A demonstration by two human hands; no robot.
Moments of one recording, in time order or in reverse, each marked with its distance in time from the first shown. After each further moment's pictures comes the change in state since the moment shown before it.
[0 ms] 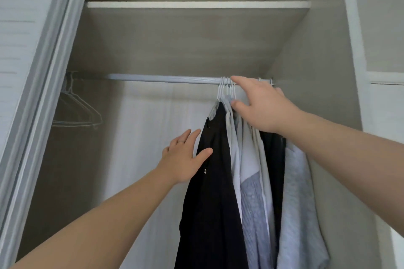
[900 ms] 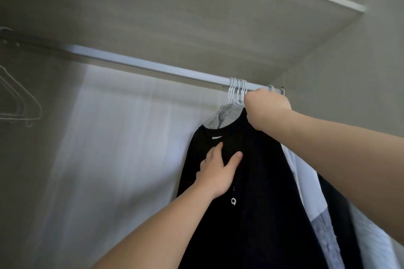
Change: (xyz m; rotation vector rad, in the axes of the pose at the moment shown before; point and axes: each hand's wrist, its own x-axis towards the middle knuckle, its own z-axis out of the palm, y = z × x) left_hand 0.116 -0.031 0.103 -0.687 -0.154 0.039; right_hand 0.120 -0.019 0.118 -0.760 -0.091 0.255
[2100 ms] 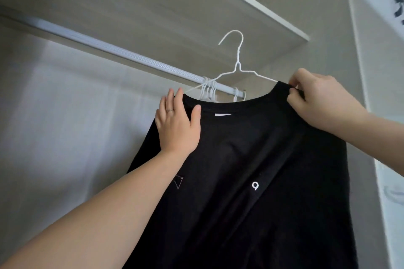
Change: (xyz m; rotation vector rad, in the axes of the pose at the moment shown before) left_hand -0.004 0.052 -0.048 0.100 0.647 0.331; right_hand -0.098 0.129 -0.079 0.199 0.353 -0.077
